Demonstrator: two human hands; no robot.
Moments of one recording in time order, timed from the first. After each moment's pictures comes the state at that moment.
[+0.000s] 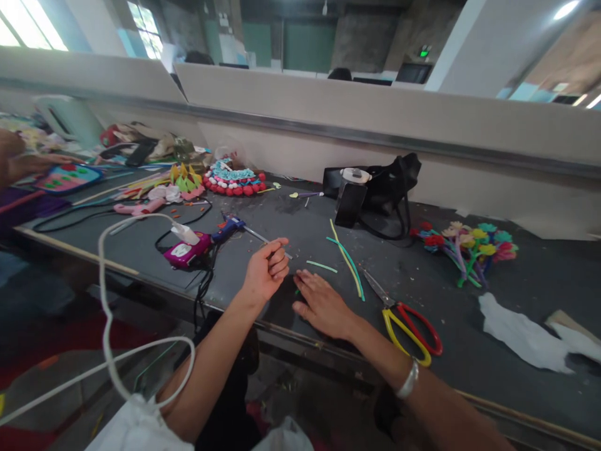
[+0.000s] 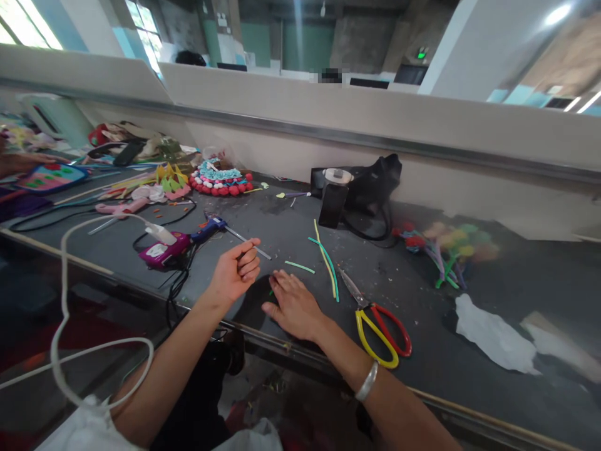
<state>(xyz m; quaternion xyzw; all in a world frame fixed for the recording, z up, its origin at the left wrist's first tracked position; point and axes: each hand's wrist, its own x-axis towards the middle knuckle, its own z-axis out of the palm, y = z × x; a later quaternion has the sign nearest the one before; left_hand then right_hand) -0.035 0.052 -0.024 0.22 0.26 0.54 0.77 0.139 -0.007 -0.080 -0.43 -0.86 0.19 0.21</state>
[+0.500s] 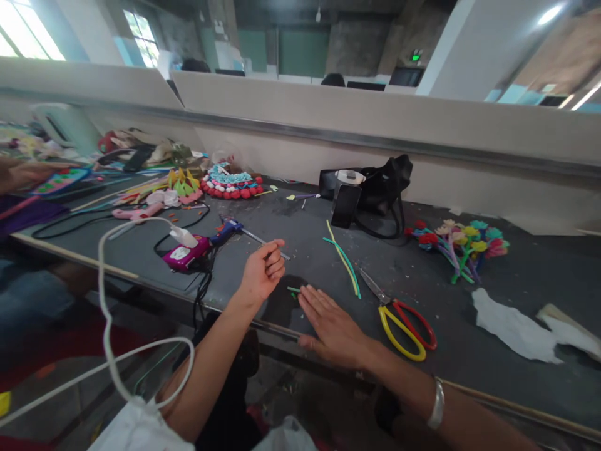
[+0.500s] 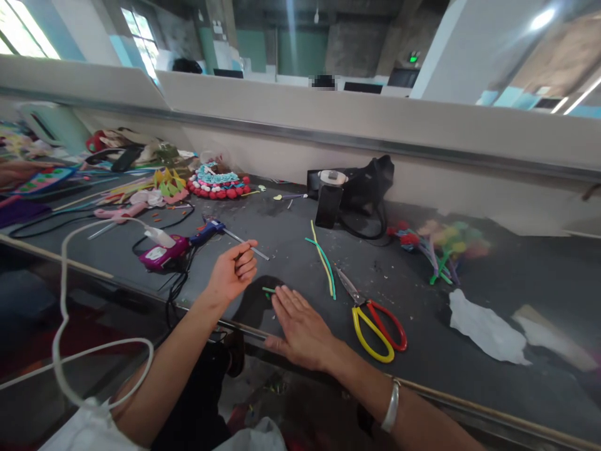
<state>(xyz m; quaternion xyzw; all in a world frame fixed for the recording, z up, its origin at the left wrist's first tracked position) -0.034 0.050 -0.020 0.23 0.28 0.53 0.76 0.156 -0.047 -0.078 -0.42 -0.88 0.16 0.16</state>
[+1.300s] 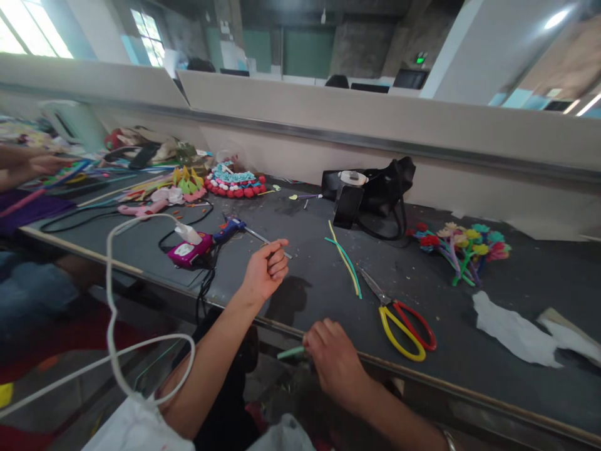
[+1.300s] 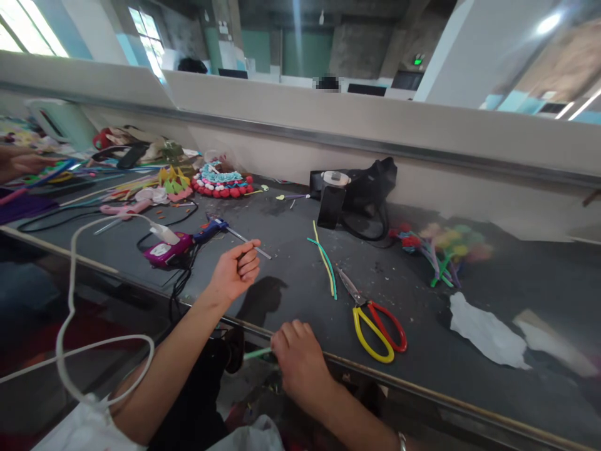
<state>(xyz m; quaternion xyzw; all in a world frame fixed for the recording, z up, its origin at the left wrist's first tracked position) -0.036 0.045 -0.019 0.21 0.26 0.52 0.78 0.133 -0.105 -0.087 -0.49 -0.86 0.07 0.16</state>
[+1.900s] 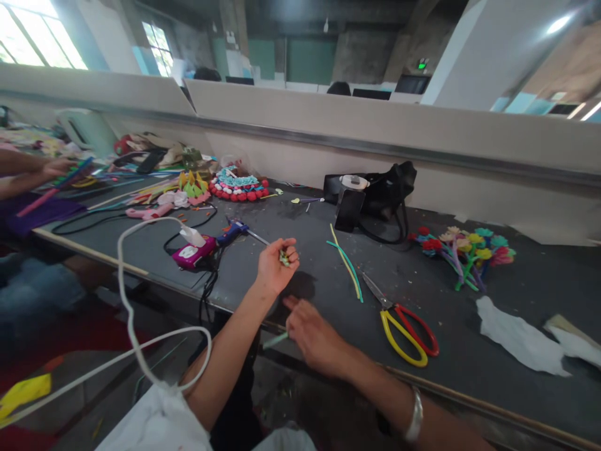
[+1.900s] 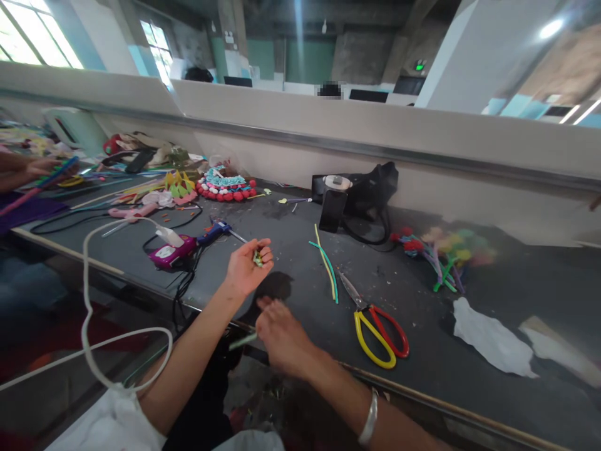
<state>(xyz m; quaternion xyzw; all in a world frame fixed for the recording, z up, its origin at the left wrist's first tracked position) -0.018 0.063 -0.027 0.20 0.25 0.54 0.78 0.116 -0.058 -0.079 -0.37 -0.89 0.16 0.22</state>
